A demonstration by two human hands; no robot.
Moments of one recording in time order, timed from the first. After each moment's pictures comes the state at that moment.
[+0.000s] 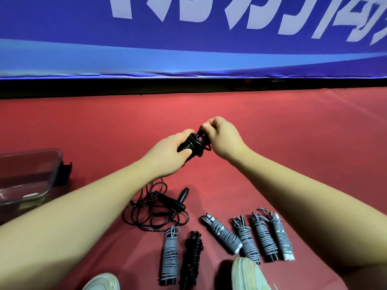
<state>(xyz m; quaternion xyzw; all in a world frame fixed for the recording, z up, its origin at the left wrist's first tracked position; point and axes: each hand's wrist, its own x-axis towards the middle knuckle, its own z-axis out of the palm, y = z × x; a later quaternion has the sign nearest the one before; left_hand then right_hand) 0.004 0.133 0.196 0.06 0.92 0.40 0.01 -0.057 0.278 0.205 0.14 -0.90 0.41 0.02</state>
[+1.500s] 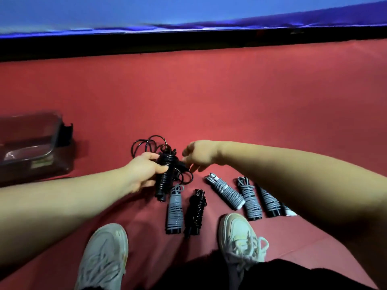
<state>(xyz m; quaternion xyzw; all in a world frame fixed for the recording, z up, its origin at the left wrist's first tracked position) 0.053 0.109 0.071 -0.31 0.70 0.61 0.19 -0.018 0.262 0.103 0.16 -0.86 0.26 -0.40</state>
